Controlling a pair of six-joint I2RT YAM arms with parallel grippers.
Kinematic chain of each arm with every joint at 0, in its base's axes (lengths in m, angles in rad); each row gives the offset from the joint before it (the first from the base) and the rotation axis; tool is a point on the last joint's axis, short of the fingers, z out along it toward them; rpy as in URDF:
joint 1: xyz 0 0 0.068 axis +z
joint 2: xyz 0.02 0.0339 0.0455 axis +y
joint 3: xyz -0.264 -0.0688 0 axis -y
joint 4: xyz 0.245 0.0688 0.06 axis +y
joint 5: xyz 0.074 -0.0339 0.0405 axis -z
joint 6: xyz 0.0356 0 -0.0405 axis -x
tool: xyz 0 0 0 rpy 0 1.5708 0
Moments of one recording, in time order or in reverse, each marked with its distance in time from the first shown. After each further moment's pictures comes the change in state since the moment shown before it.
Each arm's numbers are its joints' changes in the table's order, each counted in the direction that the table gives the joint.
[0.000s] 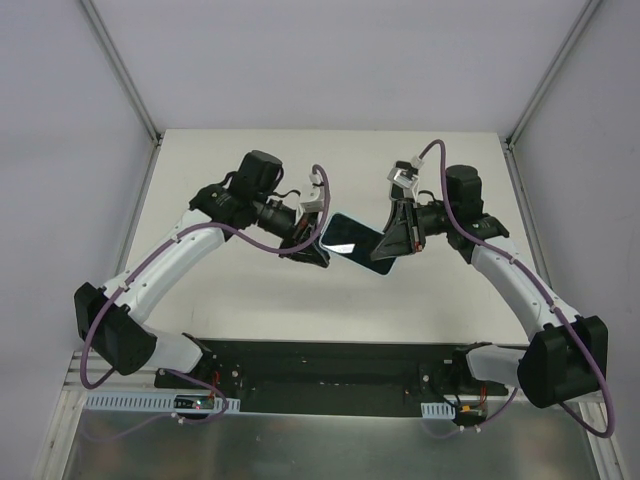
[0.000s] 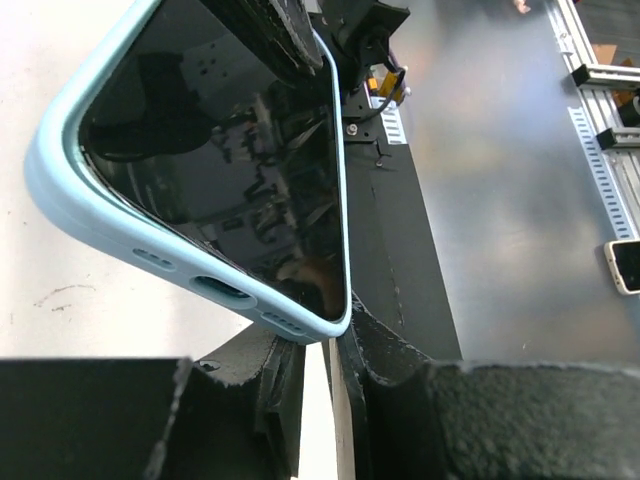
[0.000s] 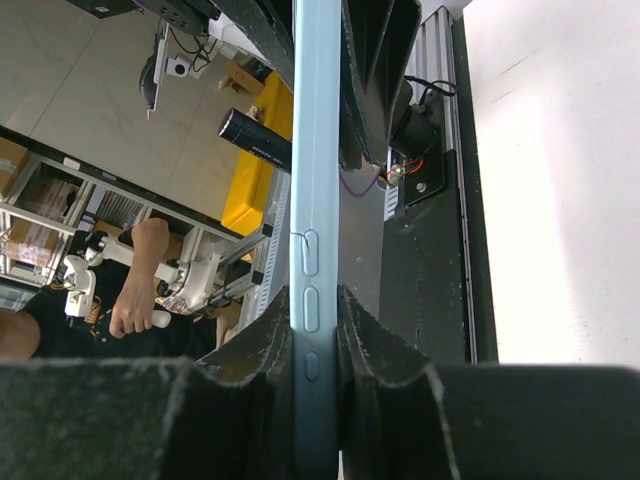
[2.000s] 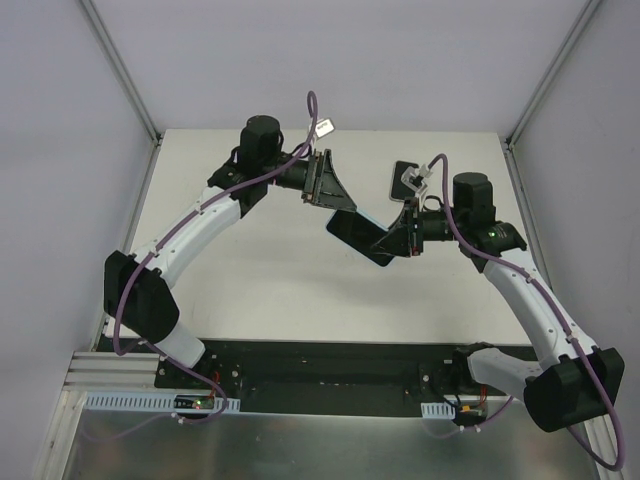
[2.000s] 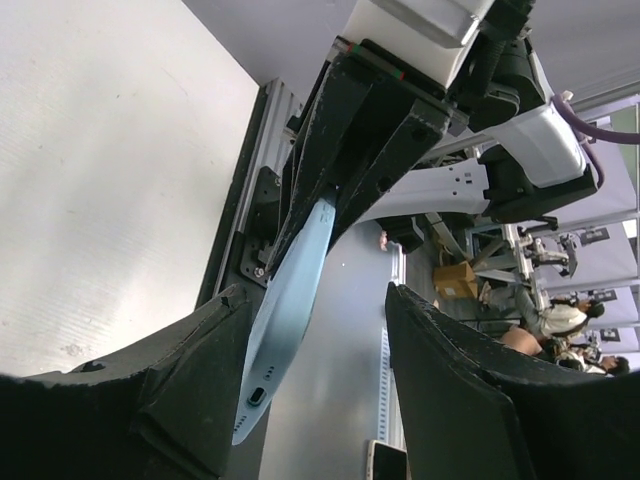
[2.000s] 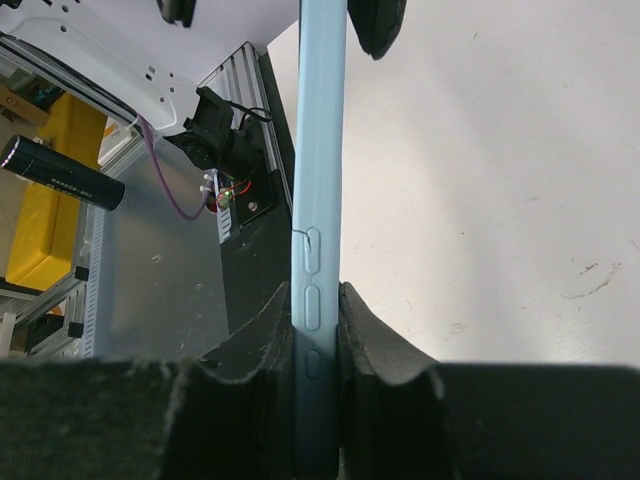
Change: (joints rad) left arm 0.083 0.194 0.110 -0.602 -0.025 1.147; right arm -0.010 -0.125 0.033 0.292 0.387 0.388
